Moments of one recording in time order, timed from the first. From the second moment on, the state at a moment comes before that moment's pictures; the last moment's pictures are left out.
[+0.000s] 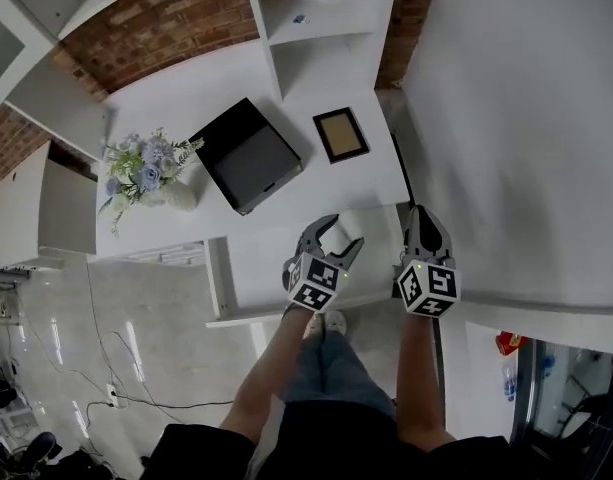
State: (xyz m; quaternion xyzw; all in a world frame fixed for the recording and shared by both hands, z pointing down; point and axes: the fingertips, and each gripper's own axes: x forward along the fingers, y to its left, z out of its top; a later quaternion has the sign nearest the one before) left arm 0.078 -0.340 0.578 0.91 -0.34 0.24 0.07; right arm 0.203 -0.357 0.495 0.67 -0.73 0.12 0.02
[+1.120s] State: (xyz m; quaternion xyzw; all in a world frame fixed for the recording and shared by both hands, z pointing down) left arm -0.179 -0.316 0.420 0.78 -0.62 0.08 0.04; right arm 0.048 -0.352 0.419 0.54 -0.84 0.04 0.01
